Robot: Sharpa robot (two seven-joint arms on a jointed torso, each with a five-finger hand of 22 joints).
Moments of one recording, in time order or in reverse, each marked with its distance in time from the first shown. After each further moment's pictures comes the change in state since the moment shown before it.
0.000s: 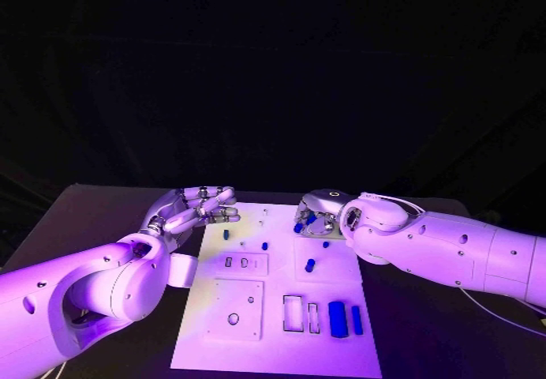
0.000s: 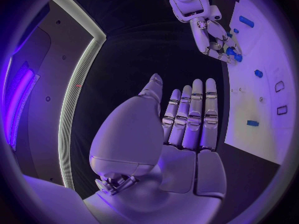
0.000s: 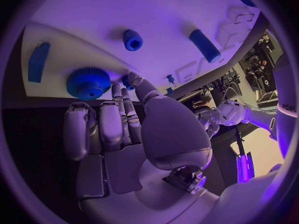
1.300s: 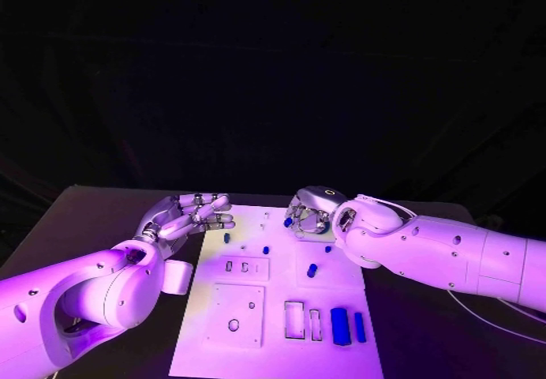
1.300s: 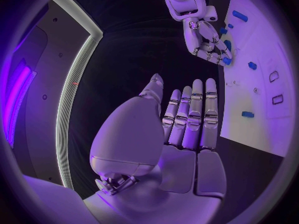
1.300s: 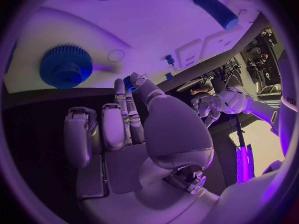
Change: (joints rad) left arm 0.004 -0.008 0.000 -0.004 0.007 0.001 -0.017; left_hand 0.007 0.007 -0.007 -0.012 0.000 -0.007 0.007 -0.013 -0.002 -0.007 0.007 -0.014 -0.001 0.004 0.004 -0.015 0.003 0.000 0.004 0.004 0.000 -0.005; right arm 0.012 0.017 0.005 0.019 0.066 -0.122 -0.020; right_hand -0.028 0.024 0.082 0.047 -0.026 0.093 -0.033 0.024 0.023 0.130 -0.045 0.039 0.024 0.002 -0.023 0.060 0.047 -0.015 0.041 -0.027 0.060 0.013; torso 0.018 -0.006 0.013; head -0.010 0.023
